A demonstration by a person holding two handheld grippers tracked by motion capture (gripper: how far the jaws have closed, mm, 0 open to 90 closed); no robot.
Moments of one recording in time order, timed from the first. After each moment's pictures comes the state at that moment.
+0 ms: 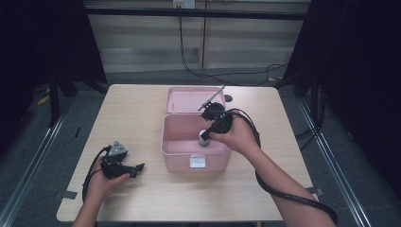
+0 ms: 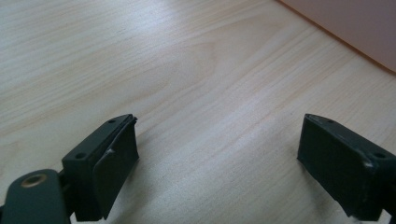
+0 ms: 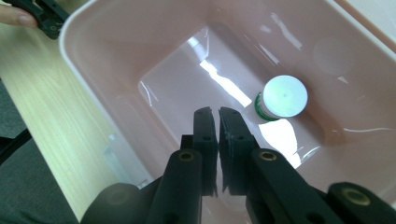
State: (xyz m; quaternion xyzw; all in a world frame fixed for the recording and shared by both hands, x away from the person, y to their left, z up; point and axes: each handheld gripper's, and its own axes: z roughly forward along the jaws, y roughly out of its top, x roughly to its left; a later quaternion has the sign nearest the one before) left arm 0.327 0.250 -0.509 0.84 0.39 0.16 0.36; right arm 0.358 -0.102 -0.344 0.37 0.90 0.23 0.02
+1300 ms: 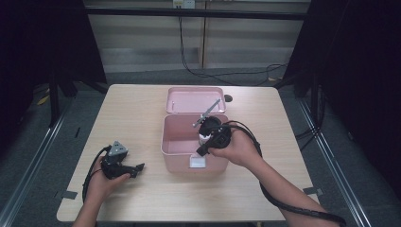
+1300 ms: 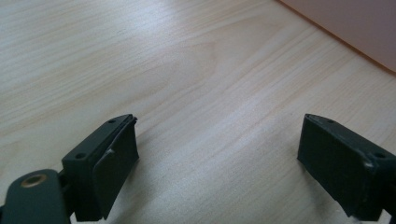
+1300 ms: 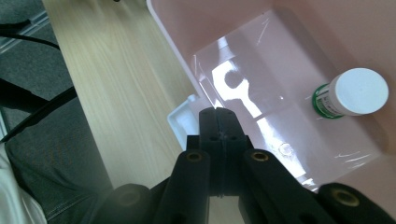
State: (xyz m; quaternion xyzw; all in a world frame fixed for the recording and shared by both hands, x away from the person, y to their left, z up) left arm 0.327 0.250 -0.509 0.84 0.38 0.16 0.36; right arm 0.322 -0.093 -0.350 0.29 0.93 0.24 -0.02
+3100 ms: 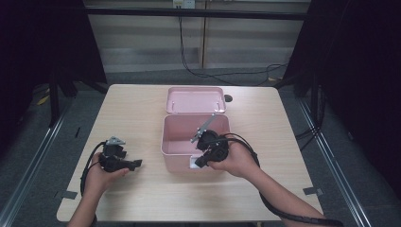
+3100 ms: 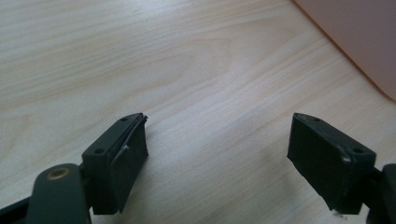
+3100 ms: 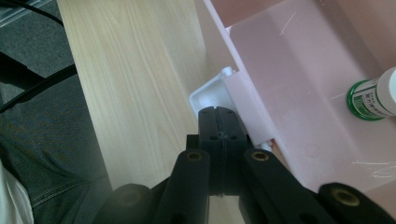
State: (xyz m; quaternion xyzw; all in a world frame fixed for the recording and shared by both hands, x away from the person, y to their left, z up) left arm 0.342 0.253 -0.493 0.82 0.46 0.08 0.33; right arm 0.305 -0.087 -0.377 0.25 0.94 0.23 -0.02
